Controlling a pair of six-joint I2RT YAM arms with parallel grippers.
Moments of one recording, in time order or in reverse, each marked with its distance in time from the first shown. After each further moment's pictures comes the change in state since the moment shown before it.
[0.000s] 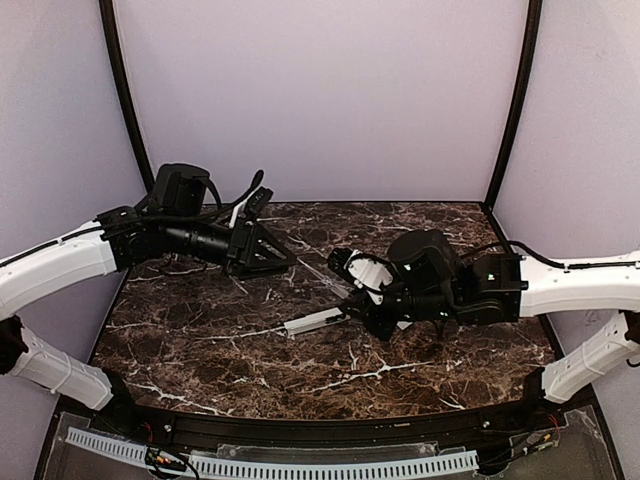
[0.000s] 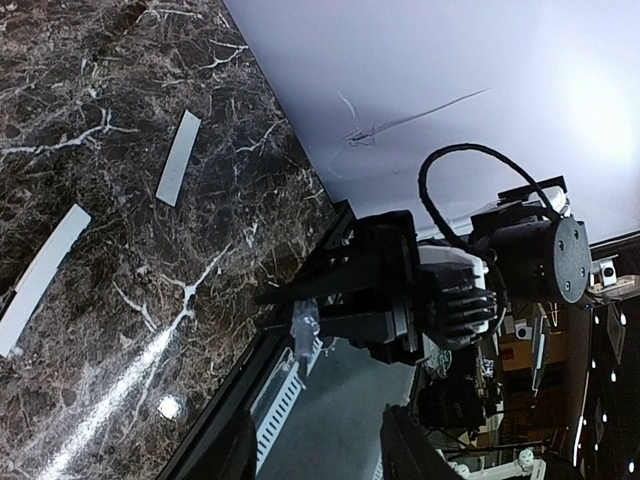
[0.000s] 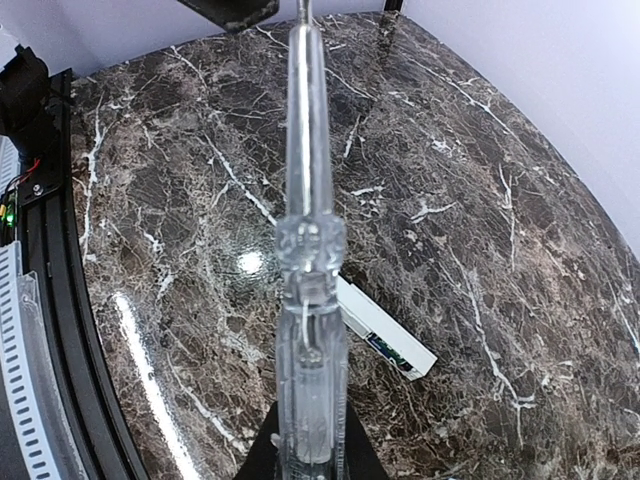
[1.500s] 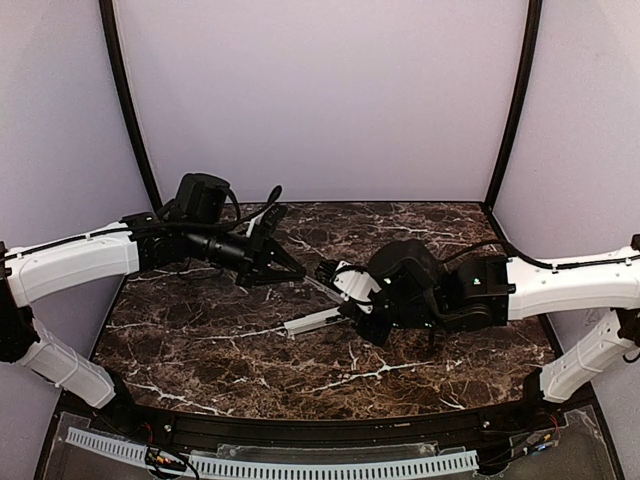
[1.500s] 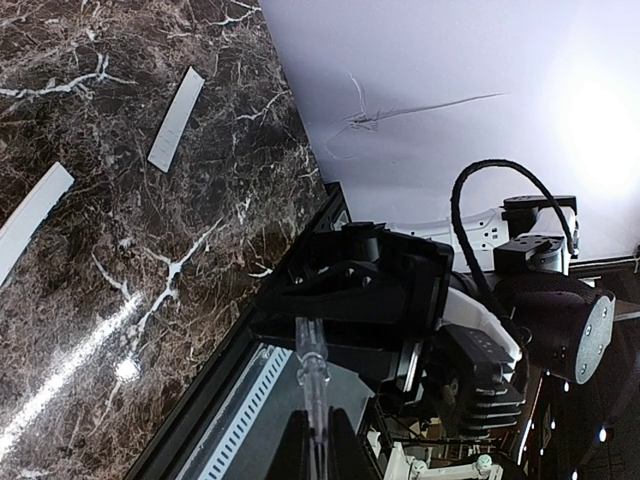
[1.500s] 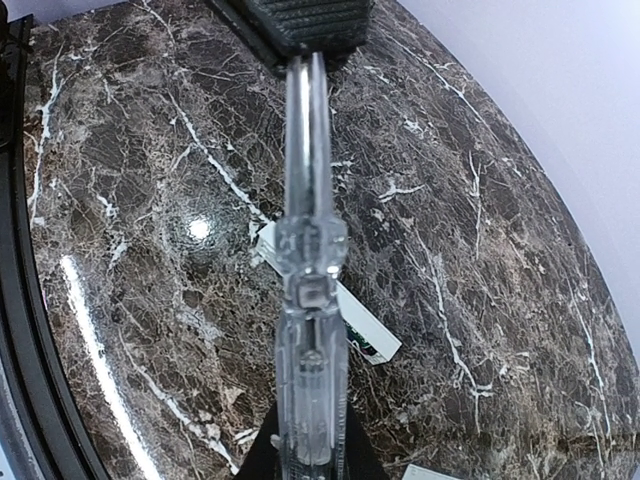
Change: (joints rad) left arm 0.003 0.117 -0.024 0.090 0.089 -0.114; right arm 0.064 0.073 0.064 -0.085 0.173 -0.071
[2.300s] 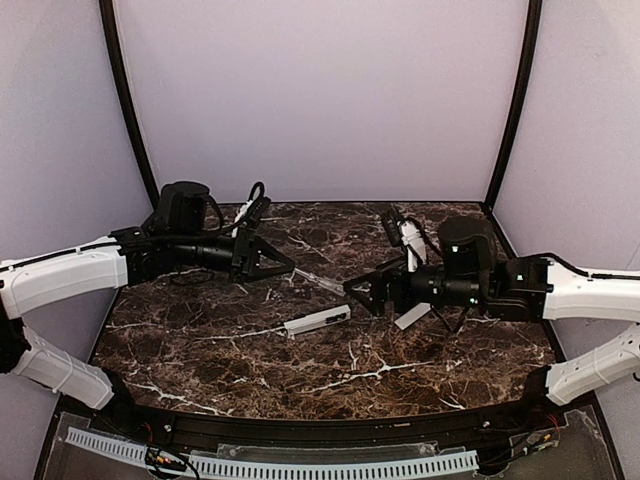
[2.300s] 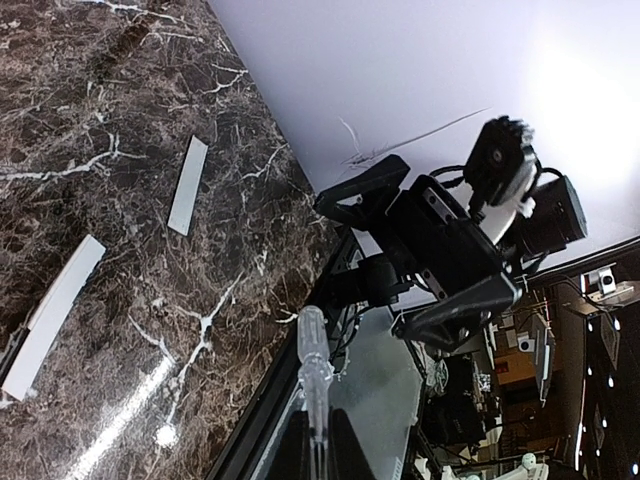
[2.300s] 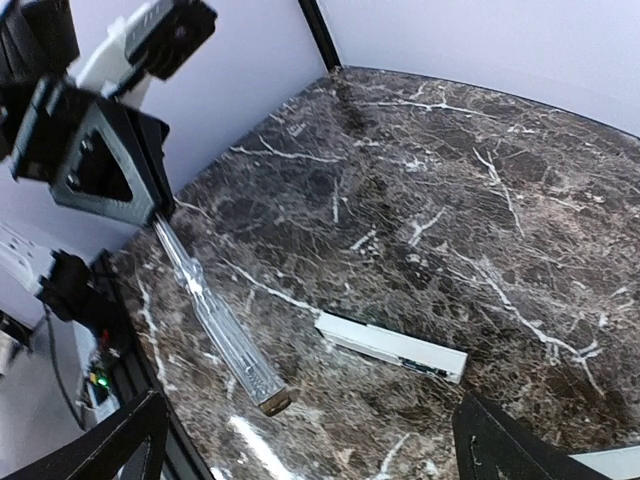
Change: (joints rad) left arm 0.042 -0.086 -0.132 0.164 -0.052 0.093; right arm -0.190 -0.232 -0.208 0.262 -0.256 0.472
